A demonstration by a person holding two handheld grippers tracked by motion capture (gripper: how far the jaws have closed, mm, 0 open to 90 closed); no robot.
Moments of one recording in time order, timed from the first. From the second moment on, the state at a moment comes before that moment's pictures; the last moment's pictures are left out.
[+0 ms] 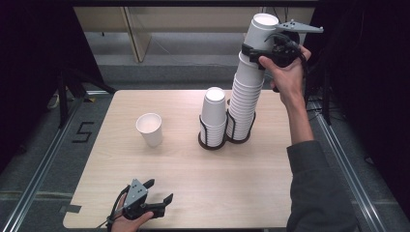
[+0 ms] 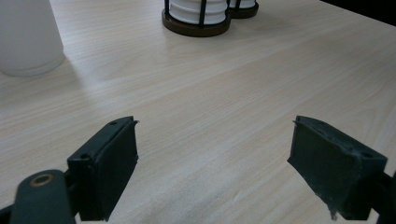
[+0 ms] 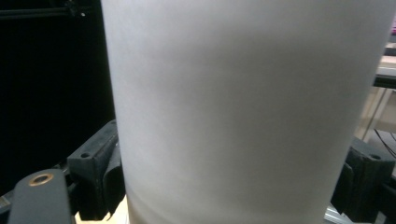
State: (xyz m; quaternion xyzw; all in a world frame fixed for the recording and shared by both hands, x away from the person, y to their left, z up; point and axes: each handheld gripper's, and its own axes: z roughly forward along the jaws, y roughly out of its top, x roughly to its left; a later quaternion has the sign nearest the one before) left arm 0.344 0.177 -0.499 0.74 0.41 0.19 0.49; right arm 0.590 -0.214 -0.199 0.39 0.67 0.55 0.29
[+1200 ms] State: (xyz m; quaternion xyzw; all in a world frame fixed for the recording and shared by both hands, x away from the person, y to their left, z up) left arm 0.348 0.179 -0.499 0.74 0.41 0.19 0.50; right arm 0.479 -0.271 -0.194 0.35 0.67 0.57 0.31
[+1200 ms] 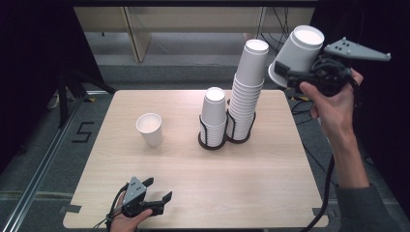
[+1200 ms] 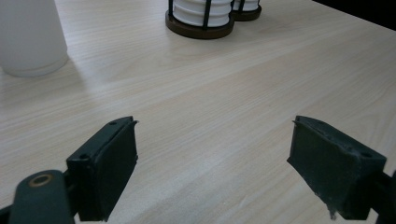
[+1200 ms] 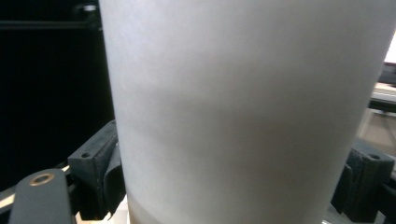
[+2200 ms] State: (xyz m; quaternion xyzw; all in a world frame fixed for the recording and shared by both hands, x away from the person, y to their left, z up) left arm 0.357 0.178 -0.502 0.74 0.40 0.20 0.50; right arm 0.444 -0.202 -0.358 0.29 0.74 0.57 0.21
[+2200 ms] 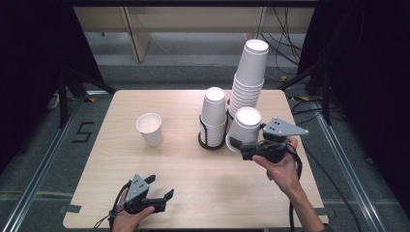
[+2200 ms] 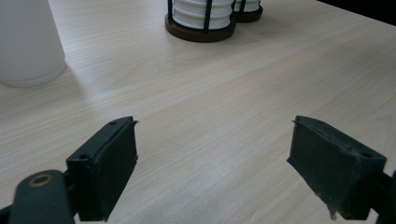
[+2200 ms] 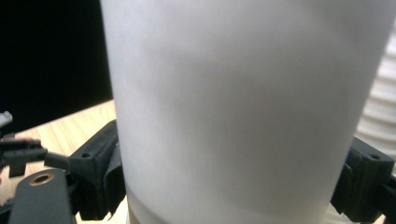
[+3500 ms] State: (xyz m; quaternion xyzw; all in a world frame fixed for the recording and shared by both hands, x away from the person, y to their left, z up) left arm 0.355 0.167 -0.499 0.73 0.38 0.19 0.54; right arm 0.428 -0.132 -0.427 0.25 0.79 0.55 0.10
